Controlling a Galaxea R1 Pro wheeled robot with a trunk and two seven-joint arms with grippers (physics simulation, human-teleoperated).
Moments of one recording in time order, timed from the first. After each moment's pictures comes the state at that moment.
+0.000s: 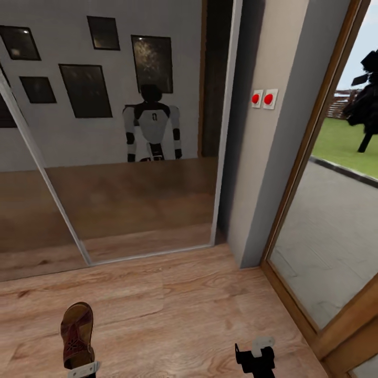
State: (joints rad) left arm -0.25 0.06 0.42 -0.31 -0.13 -0.46 -0.07; right arm -0.40 0.01 0.34 -0.23 -0.12 -0.37 -0.20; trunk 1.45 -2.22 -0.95
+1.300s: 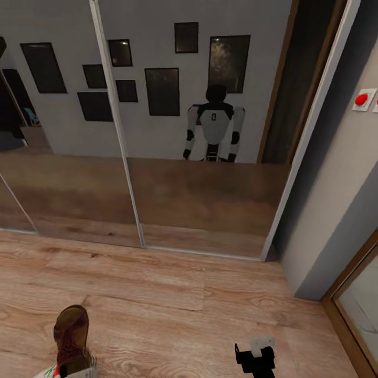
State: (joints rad) left arm -0.21 0.06 0.43 -0.31 -0.12 -0.58 -0.07; right arm -0.40 0.01 0.34 -0.23 -0.12 -0.37 -0.20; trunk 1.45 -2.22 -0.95
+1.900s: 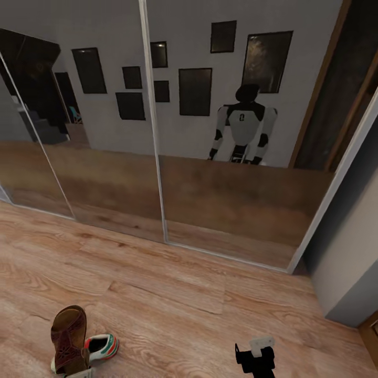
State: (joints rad) left arm -0.20 0.06 0.43 -0.31 -0.12 -0.63 -0.07; right arm -0.40 0.01 0.34 -0.23 -0.12 -0.37 -0.20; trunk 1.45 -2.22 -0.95
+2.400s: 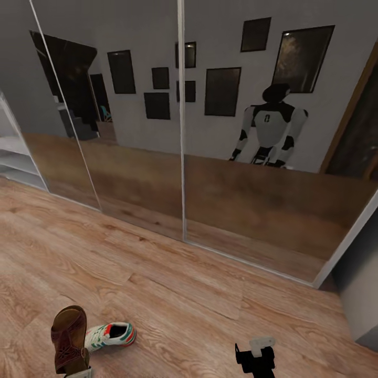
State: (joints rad) left arm -0.20 0.06 0.43 -0.31 -0.12 -0.63 -0.07; right arm -0.40 0.01 0.34 -0.23 -0.12 -0.37 -0.20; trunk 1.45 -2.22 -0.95
